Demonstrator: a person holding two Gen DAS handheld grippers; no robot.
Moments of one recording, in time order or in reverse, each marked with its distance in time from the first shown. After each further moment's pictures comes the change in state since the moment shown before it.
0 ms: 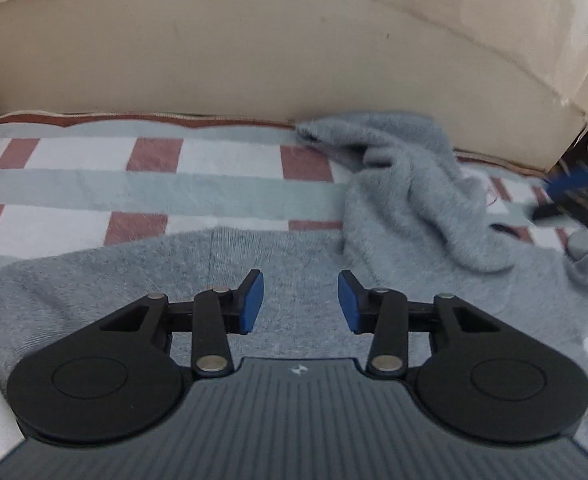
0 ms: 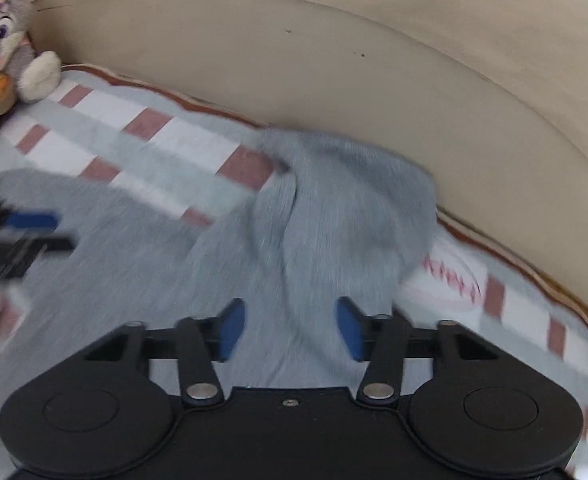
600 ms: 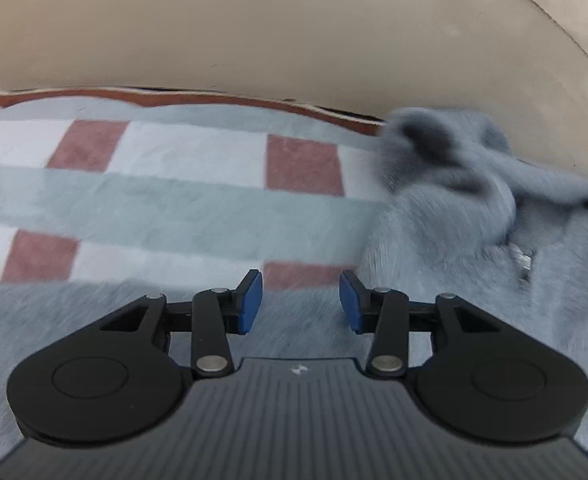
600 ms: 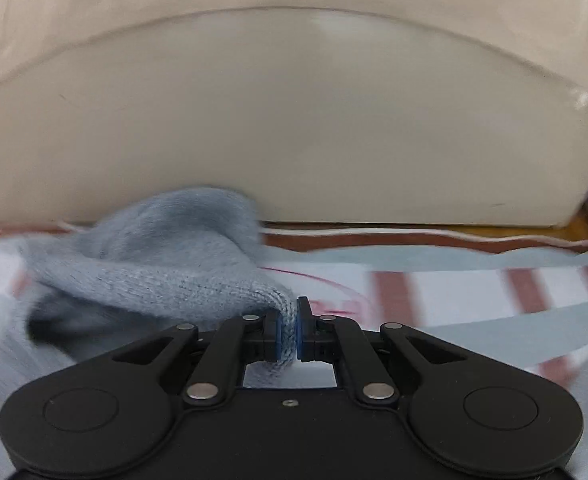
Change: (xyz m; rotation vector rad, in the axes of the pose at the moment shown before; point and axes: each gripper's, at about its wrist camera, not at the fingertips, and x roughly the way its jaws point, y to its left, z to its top) left arm 0.136 -0.026 0.041 -0.066 0.026 0.034; right arm 0.058 -0.179 -0.060 0.424 -0.230 -0.229
